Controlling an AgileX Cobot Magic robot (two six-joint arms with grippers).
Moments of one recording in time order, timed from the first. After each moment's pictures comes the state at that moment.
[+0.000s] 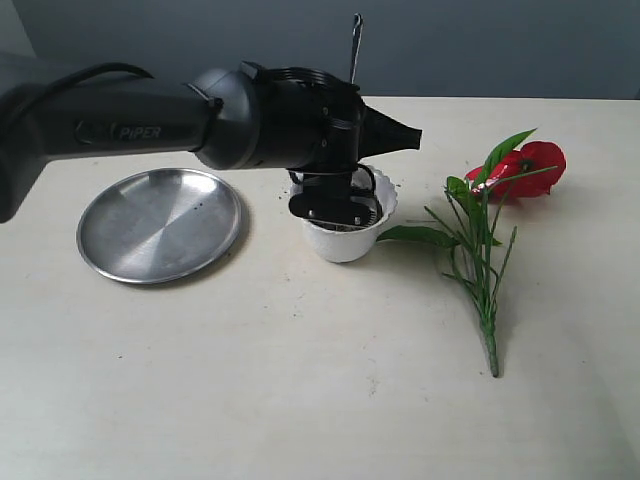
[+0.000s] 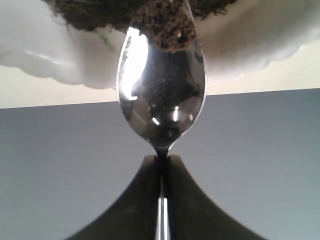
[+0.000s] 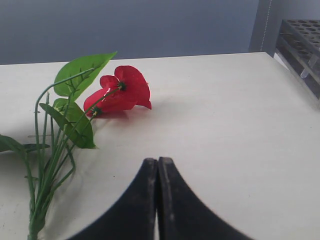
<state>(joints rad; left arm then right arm) -0.68 2.12 -1.55 1.14 0.53 1.63 0.03 0.06 0.00 0.06 0.31 -0.04</state>
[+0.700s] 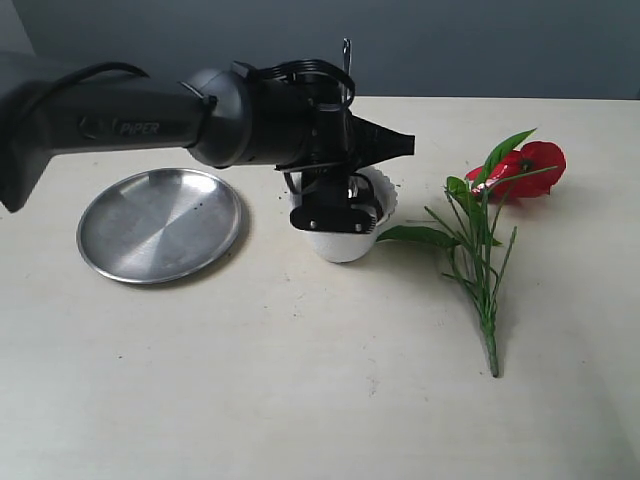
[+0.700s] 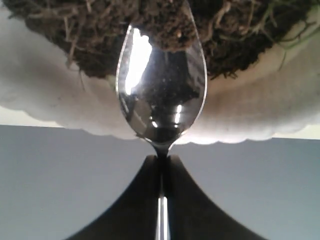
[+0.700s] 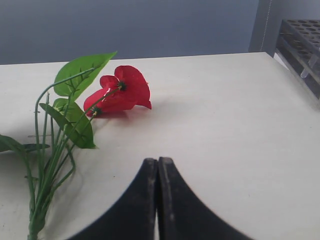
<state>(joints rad) -0.64 2.14 -1.55 0.93 0.47 1.72 0.03 0.06 0.00 0.06 0.31 -0.04</state>
